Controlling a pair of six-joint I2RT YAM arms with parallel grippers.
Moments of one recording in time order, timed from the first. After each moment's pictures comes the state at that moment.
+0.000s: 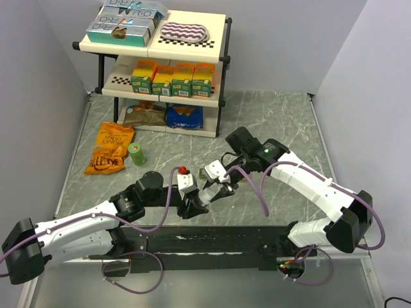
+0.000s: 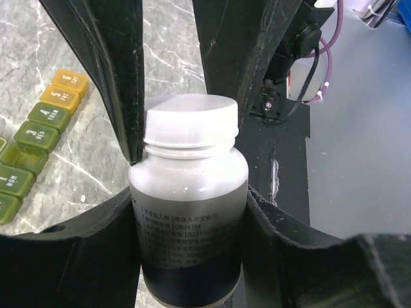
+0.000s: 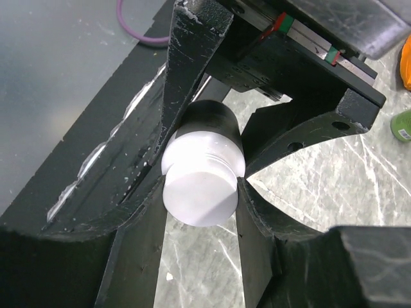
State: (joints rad) left arm -0.98 0.90 0.49 0.18 0.48 -0.08; right arm 0.75 1.32 1.23 -0.97 -1.02 -1.16
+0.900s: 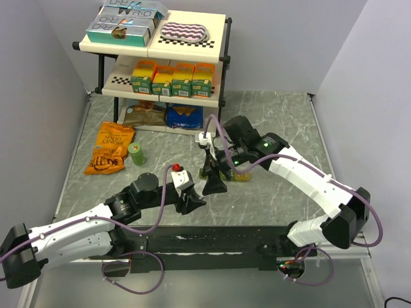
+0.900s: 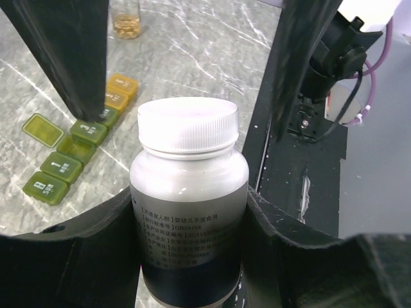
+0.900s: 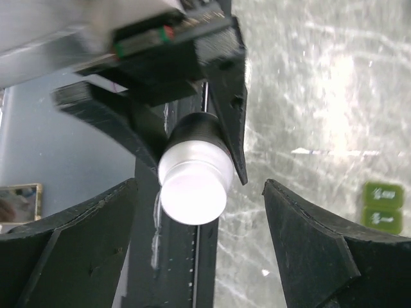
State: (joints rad) left arm -0.99 0.83 0.48 0.17 0.32 -0.09; right arm 0.75 1.35 1.32 -0.81 -0.87 -0.35
